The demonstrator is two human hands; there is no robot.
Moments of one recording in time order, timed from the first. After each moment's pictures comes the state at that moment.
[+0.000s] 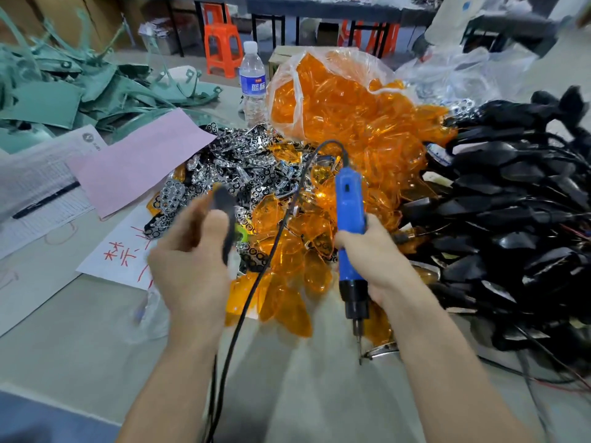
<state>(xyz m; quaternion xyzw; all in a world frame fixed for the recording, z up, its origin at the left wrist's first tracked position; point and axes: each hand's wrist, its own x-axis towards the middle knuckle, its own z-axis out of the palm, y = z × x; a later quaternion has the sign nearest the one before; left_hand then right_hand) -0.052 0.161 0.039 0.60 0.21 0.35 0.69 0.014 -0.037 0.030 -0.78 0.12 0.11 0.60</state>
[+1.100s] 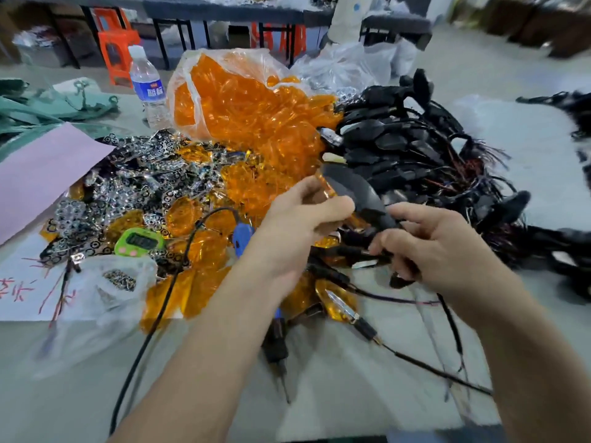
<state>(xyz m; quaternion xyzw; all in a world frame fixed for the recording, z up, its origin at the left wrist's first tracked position) -0.047 -0.008 0.086 0.56 -0.09 -0.15 0.81 -0.112 -0.192 0.102 -0.82 0.01 -0.02 0.57</state>
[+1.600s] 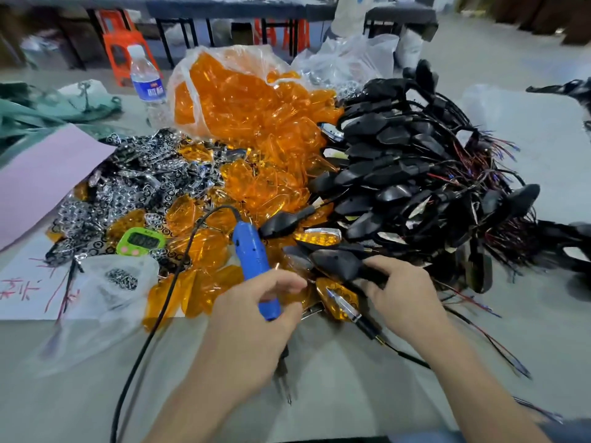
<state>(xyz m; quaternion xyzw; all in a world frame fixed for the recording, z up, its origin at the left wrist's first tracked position) -0.129 0.050 0.031 0.88 -0.09 -0.01 0.47 -0.102 -0.191 -0.010 -0.95 0.12 -0.03 0.29</state>
